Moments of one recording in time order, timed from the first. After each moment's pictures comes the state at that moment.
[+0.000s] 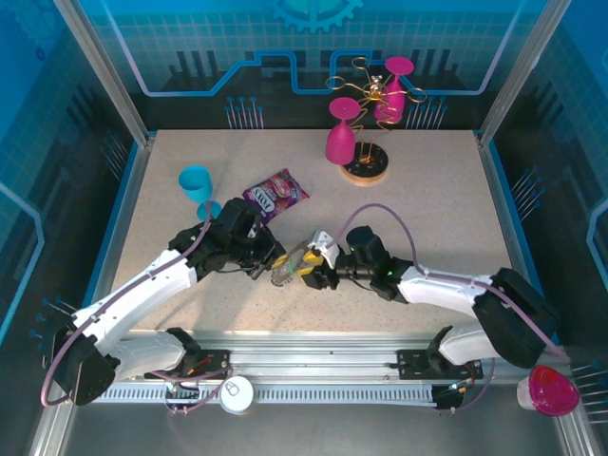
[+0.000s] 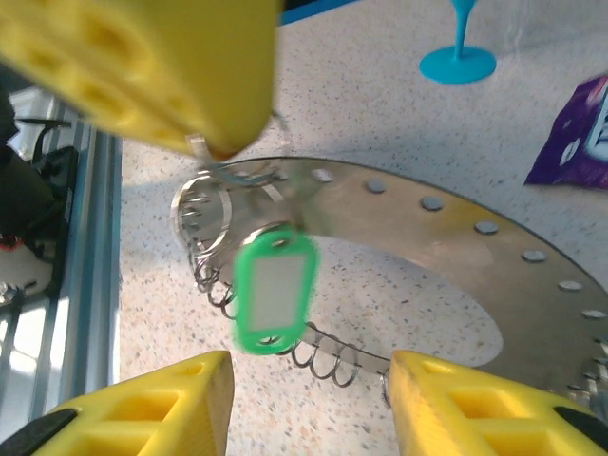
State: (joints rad) left arm -0.60 1.14 0.93 -0.67 0.31 -1.42; right arm 0.78 1.34 0.54 0.34 -0.44 -0.07
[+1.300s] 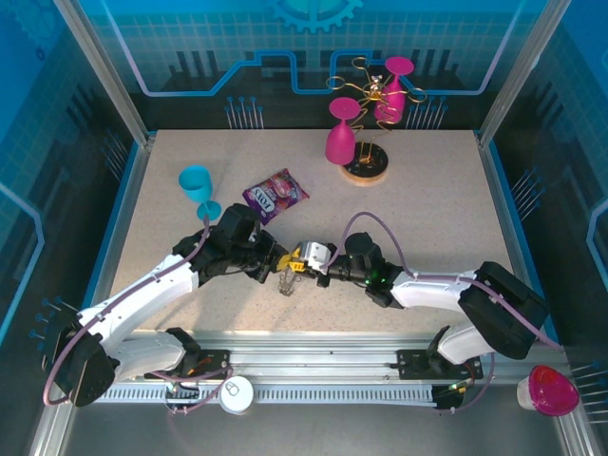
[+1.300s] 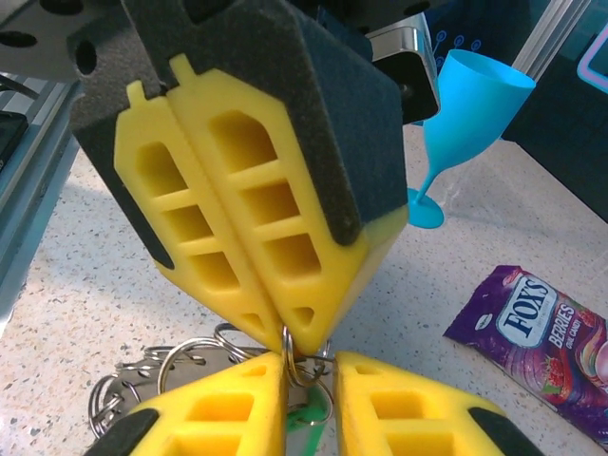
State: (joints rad) left arm -0.60 1.14 0.84 -0.53 0.37 -1.67; right arm 0.84 1.44 0.53 0.64 -0.37 -0.39
